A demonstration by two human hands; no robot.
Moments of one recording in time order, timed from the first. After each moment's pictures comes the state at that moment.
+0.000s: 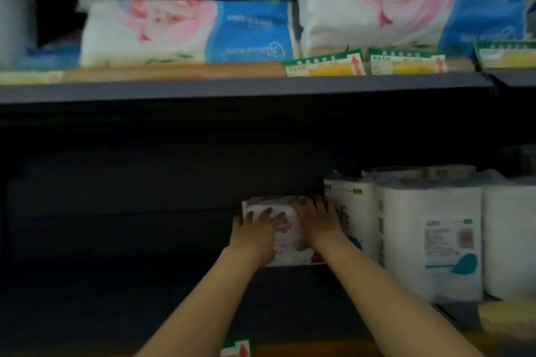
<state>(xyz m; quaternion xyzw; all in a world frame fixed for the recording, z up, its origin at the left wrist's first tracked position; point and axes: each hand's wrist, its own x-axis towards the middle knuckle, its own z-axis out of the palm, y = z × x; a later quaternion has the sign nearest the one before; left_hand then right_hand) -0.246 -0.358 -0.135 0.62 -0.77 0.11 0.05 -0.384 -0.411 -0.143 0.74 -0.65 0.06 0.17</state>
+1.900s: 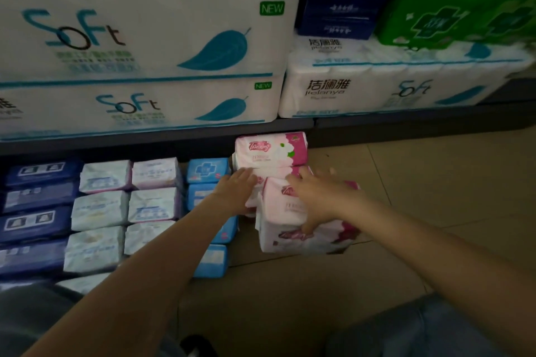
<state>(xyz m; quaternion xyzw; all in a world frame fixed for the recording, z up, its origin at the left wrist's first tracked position) -0.316 -0.063 -0.658 0.49 -0.83 -0.19 -0.19 -0.487 -0.023 -0.557 0.77 -0.53 -0.28 -0.21</state>
